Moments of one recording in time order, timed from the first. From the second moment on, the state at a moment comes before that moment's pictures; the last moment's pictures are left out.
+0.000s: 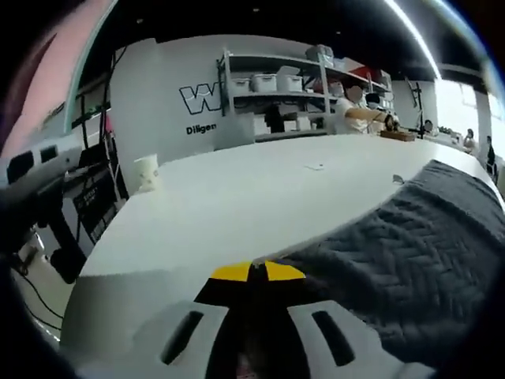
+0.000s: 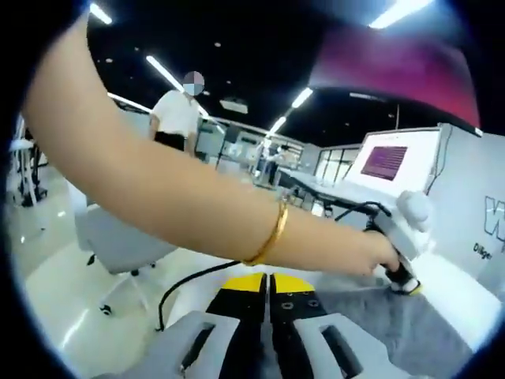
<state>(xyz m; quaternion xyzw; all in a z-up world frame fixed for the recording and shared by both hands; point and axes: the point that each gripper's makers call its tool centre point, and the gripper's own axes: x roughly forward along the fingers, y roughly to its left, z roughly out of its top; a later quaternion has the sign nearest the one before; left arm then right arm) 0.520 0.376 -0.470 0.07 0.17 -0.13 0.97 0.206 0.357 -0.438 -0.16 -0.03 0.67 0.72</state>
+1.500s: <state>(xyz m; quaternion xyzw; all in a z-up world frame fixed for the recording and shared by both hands) 0.407 0.287 -0.387 0.04 0.06 -0.17 0.98 0.280 0.197 -0.394 -0.14 -0.03 0.52 0.84</state>
